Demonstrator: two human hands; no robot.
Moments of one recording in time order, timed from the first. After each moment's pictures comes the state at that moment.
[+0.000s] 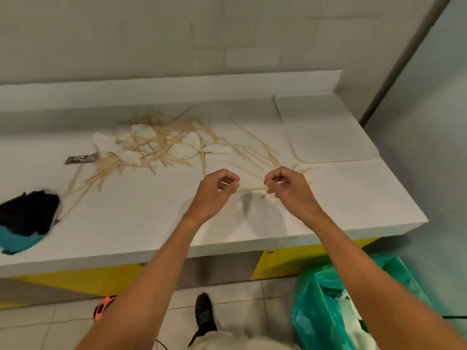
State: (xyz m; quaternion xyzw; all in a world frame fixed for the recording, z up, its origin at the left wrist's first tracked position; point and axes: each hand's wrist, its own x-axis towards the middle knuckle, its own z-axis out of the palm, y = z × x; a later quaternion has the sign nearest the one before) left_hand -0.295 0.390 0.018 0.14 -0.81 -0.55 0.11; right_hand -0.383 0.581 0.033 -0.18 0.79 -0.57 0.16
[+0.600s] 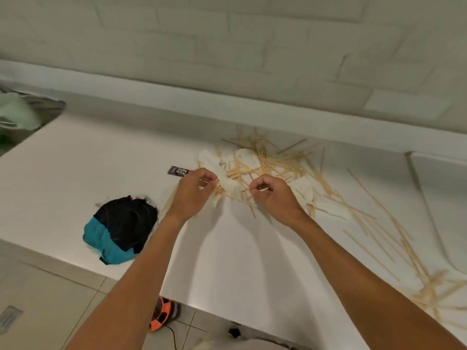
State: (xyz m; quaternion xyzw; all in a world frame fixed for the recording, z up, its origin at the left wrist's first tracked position) left_hand -0.233 0.086 0.010 0.34 -0.80 -0.44 0.25; right_hand -0.388 0.248 0.021 -0.38 0.73 -0.49 0.27
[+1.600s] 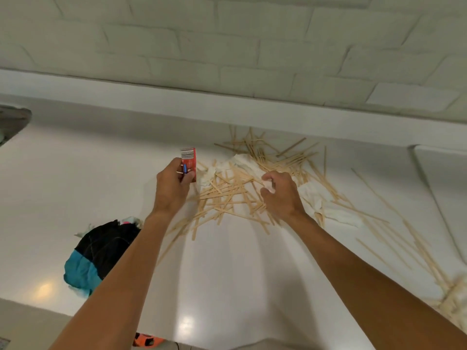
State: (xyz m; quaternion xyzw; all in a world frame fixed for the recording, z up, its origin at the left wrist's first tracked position) left_hand -0.258 0.005 -0.002 0.38 -0.79 -0.38 0.30; right_hand -0.428 0.199 -0.017 -0.31 0.86 -0.38 0.15
